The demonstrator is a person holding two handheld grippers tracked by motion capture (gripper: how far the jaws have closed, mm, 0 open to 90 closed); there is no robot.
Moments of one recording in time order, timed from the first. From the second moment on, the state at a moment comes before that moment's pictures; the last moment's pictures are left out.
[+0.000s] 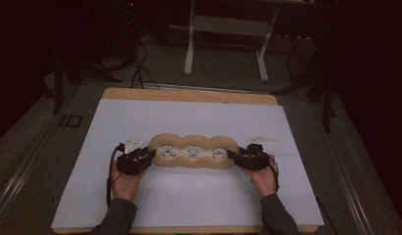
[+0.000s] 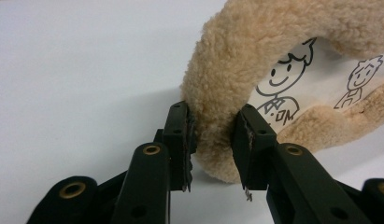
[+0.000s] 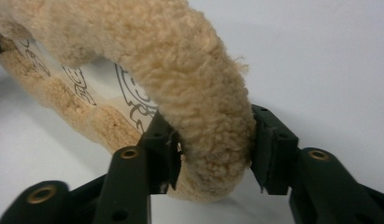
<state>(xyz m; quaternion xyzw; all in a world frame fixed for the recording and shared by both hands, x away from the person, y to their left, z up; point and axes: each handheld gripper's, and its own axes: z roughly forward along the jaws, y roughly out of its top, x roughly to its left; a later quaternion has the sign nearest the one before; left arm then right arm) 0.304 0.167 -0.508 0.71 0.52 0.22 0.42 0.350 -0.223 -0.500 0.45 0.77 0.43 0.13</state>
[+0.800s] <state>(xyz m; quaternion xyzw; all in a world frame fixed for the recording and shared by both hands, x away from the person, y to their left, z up) 0.292 0.182 -0.487 0.70 0.50 0.23 0.46 0.336 -0.236 -0.480 0.44 0.77 0.43 0.15</state>
